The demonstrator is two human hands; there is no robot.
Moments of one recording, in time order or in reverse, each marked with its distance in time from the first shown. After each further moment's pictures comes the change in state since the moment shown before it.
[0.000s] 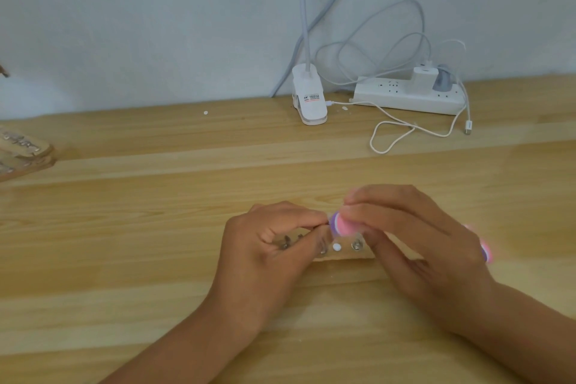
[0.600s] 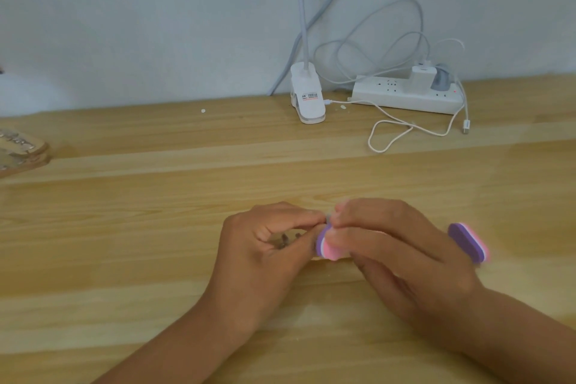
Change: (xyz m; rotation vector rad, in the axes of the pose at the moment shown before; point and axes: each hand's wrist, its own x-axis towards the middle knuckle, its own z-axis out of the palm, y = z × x) left_hand 0.000 -0.002 -0.001 -0.093 -0.012 -0.010; right_hand -0.003 -0.007 0.005 -0.001 -0.026 -0.070
